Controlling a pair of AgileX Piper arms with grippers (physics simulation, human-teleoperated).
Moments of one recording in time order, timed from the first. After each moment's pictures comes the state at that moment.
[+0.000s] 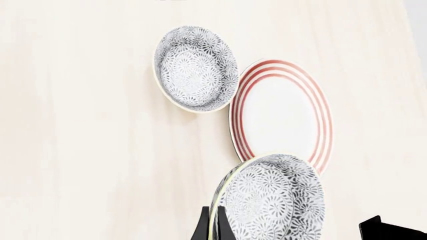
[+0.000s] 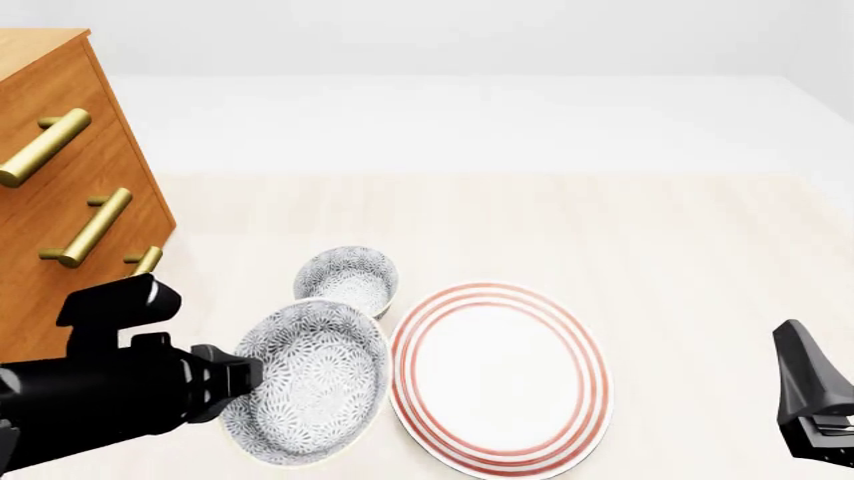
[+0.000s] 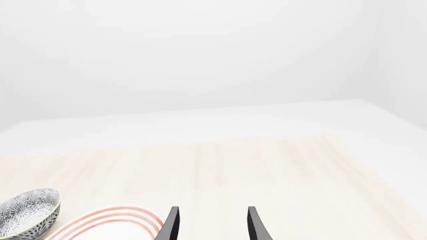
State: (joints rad) left arm -0.63 0.84 -0.47 0.48 -0.62; right arm -0.03 0.00 0.00 -0.02 0.06
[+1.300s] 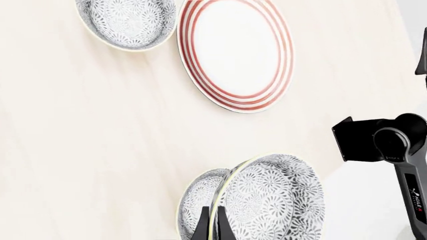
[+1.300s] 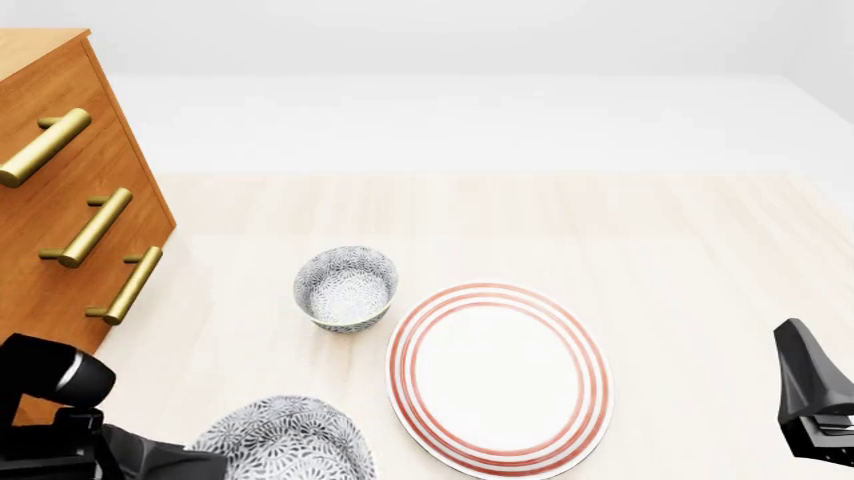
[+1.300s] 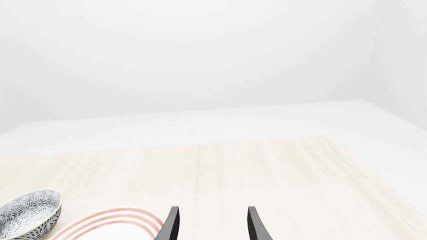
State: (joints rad) left arm -0.95 0.59 -0.56 0.89 -0.65; right arm -0.03 0.00 -0.01 -0.02 0.07
